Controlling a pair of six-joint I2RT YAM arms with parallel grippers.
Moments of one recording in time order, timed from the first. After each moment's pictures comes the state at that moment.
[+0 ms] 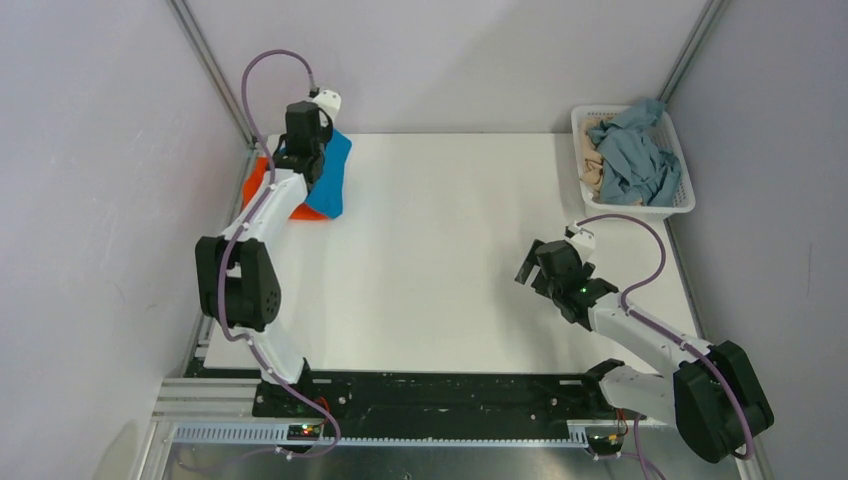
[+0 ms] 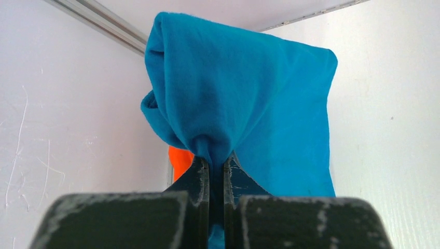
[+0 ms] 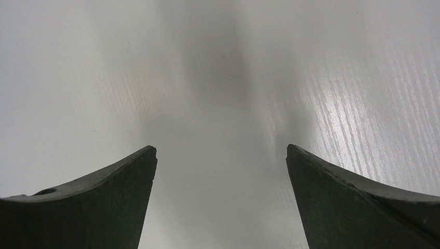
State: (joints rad) left arm -0.12 1.76 1.49 -0.14 -0.35 0.41; right arm 0.48 1.10 0.50 -0.24 0.40 0.78
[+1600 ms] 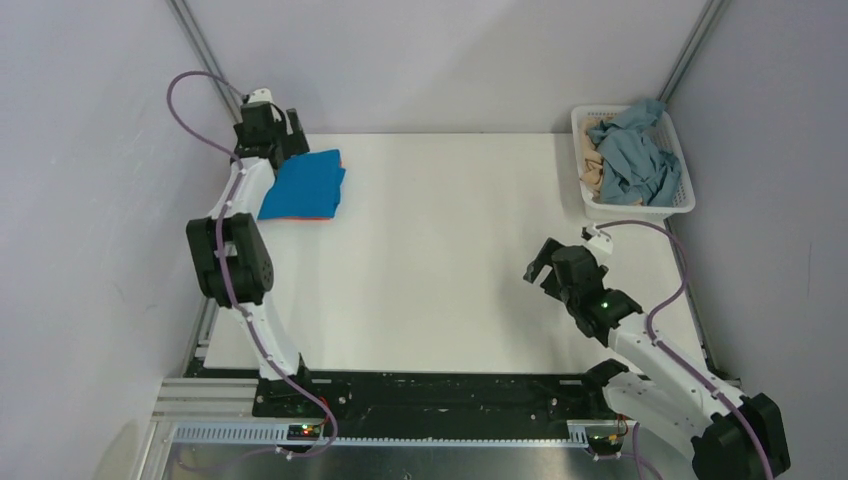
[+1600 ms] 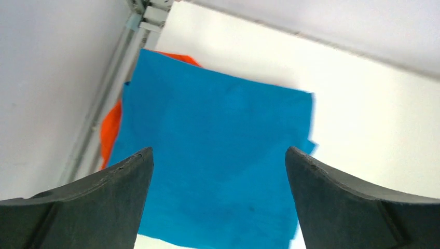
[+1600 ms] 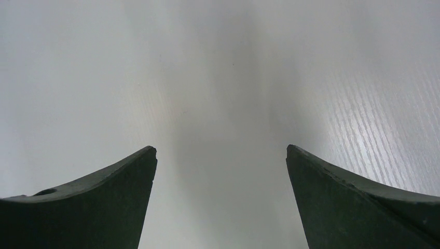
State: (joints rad) left arm 0.12 1.98 1.66 -0.21 -0.15 -0.09; right arm 0.48 0.88 0.50 -0.35 0.42 0.81
